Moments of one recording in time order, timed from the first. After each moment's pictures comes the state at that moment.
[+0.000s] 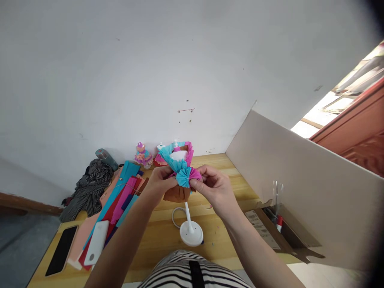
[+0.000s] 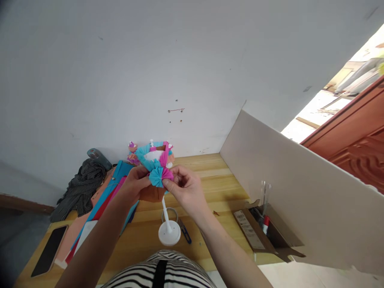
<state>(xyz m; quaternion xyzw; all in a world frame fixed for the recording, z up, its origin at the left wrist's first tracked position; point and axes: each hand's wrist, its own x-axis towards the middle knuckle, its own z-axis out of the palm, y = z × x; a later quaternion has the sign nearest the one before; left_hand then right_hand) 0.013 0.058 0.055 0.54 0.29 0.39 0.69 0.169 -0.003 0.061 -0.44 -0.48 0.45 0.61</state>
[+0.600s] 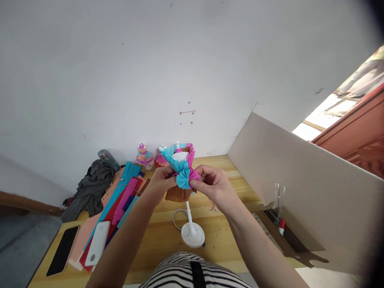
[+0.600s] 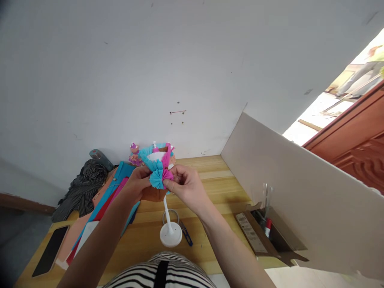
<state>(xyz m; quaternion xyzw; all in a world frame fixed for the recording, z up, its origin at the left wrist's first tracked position) 0.010 0.064 0.048 0.55 0.26 0.38 0.70 0.173 0.003 0.074 -0.43 -0.51 0.50 0.55</state>
